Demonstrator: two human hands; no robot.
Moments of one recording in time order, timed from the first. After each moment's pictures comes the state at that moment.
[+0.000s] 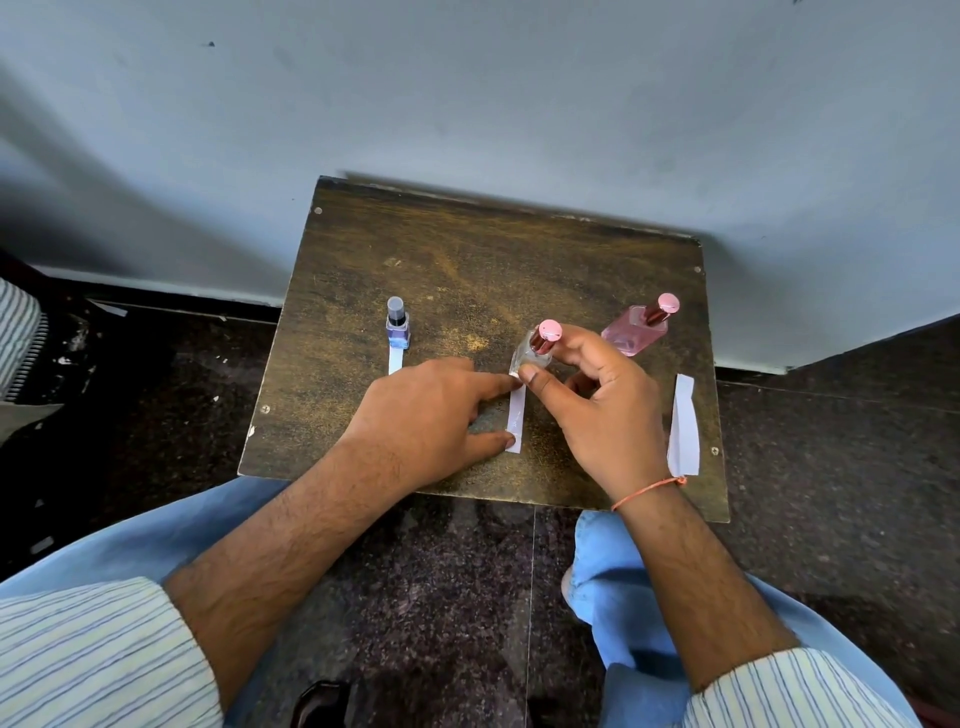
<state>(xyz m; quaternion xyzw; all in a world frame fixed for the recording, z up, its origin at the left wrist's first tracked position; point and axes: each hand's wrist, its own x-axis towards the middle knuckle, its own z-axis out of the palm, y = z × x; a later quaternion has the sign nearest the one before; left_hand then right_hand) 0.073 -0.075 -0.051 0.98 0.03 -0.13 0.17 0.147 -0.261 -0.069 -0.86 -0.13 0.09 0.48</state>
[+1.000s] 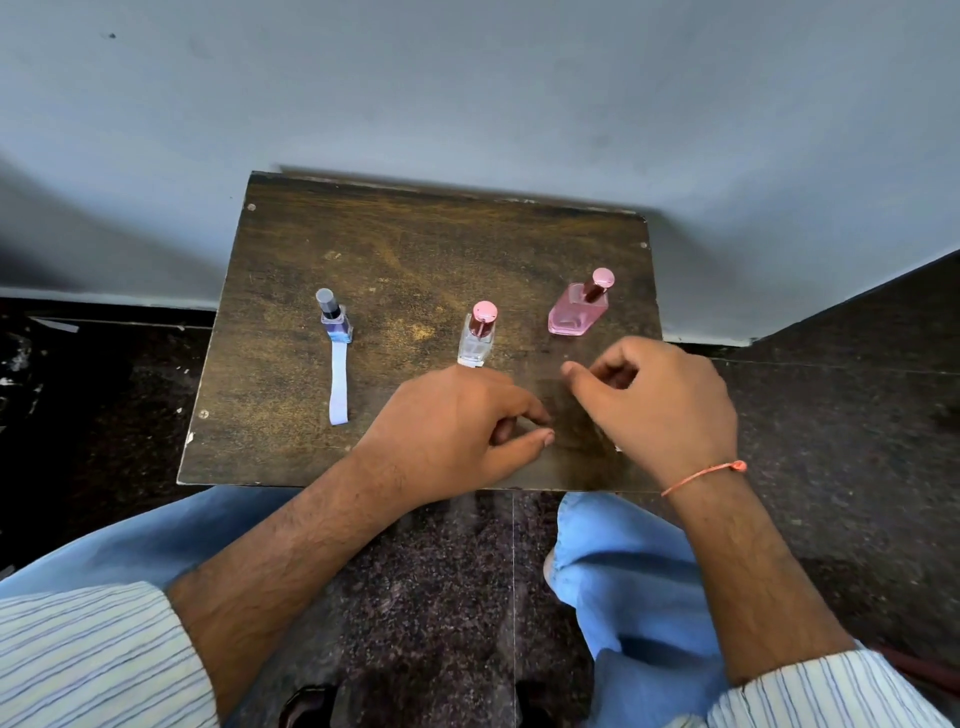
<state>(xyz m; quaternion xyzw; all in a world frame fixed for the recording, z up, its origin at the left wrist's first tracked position) 0.082 -0.130 -0.045 0.95 -0.08 -0.02 0.31 0.166 -0.333 -0.026 -0.98 -0.06 0.07 0.17</state>
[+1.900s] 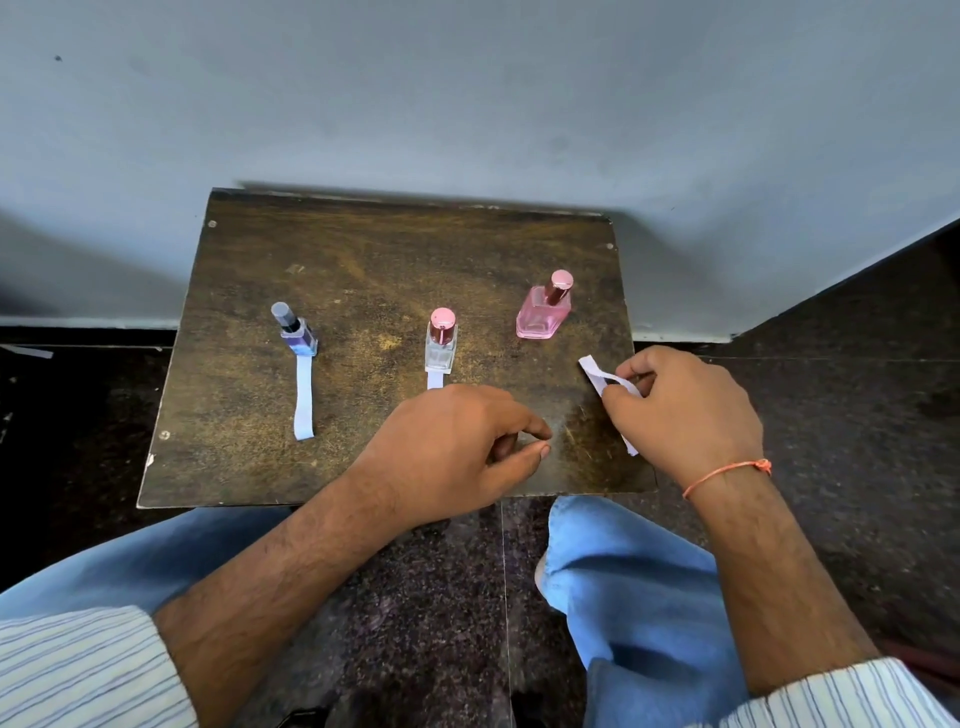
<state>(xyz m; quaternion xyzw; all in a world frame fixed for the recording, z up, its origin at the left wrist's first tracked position) 0.087 -0.155 -0.043 0.93 -0.11 -0.04 0.34 0.181 -0.373 -0.014 -0.98 -0.02 0.16 0.12</state>
